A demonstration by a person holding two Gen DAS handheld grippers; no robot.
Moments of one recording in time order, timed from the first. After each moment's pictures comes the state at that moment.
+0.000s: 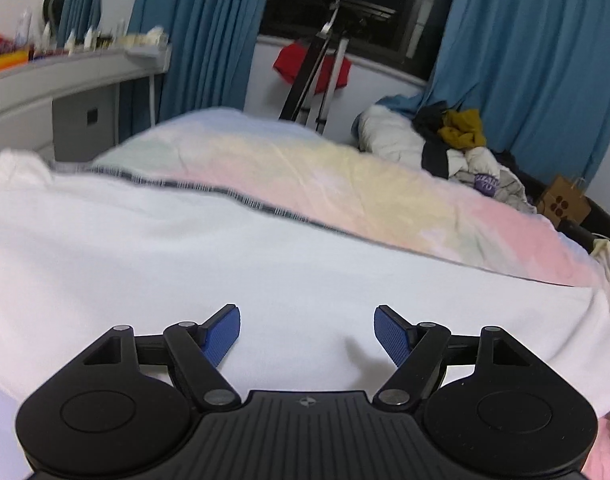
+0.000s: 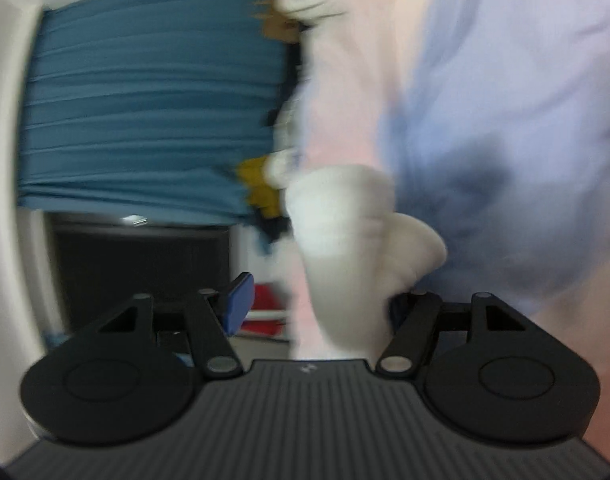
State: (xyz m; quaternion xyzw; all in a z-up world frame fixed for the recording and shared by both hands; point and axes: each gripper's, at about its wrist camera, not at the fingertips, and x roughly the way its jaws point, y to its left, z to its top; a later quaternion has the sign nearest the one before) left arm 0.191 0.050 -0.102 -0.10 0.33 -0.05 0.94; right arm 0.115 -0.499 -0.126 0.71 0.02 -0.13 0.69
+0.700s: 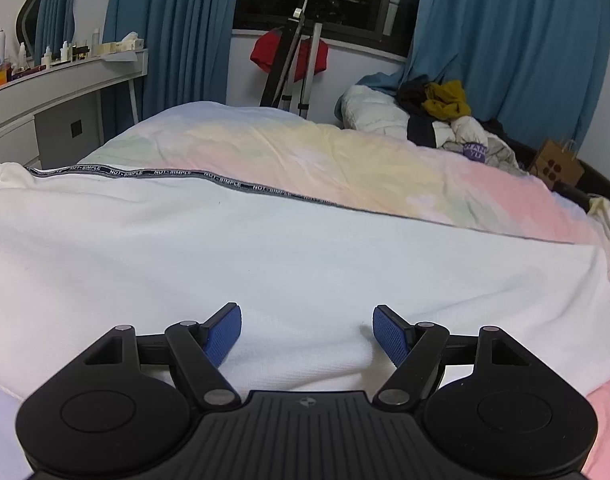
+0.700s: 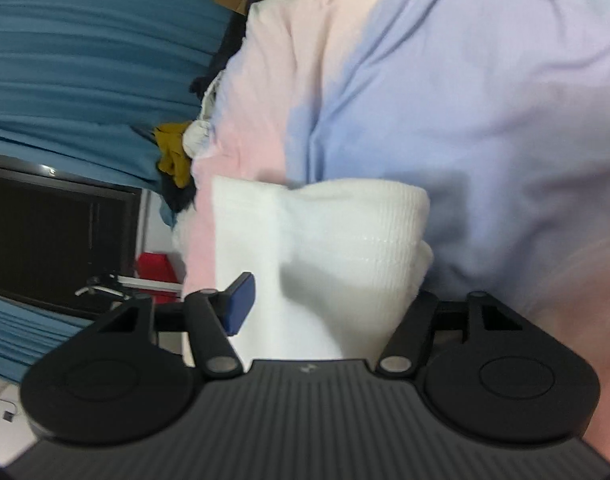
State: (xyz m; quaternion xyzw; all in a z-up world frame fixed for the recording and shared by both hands) left arm 0.185 0.035 -0.118 -0.04 0.33 -0.08 0.94; right arm 0.142 -0.507 -0.129 0.63 0.15 -0.19 0.74
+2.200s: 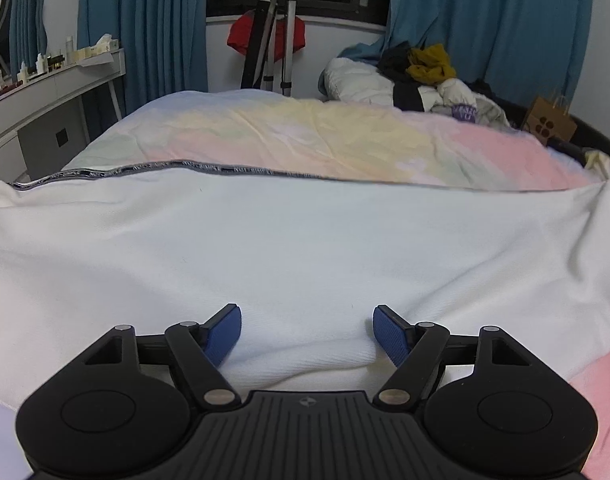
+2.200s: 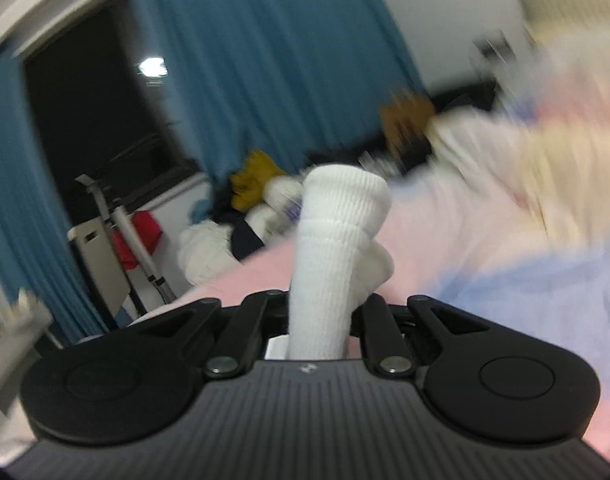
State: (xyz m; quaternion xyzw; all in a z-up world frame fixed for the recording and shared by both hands) left arm 0.188 0.033 -0.121 0.00 0.35 -0.10 0.93; right arm 0.157 -0.383 0.007 0.21 0.06 -0.22 0.95
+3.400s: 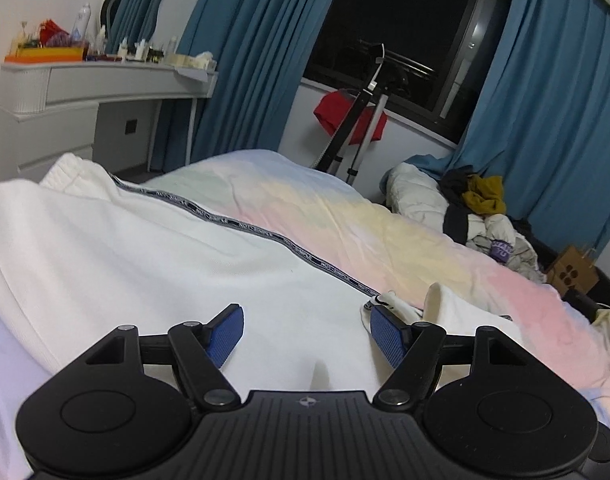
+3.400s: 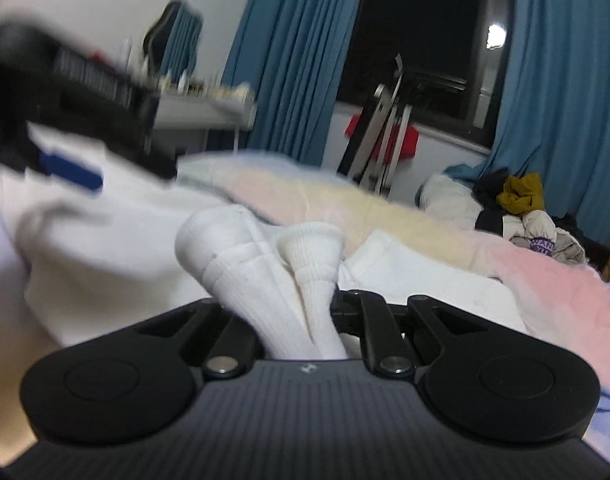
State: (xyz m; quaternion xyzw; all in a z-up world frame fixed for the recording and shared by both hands) left arm 0.168 0.110 -0.081 -0.15 0.25 0.00 0.96; right arm 0.184 -0.077 -0.049 -0.09 0.16 0.11 0.98
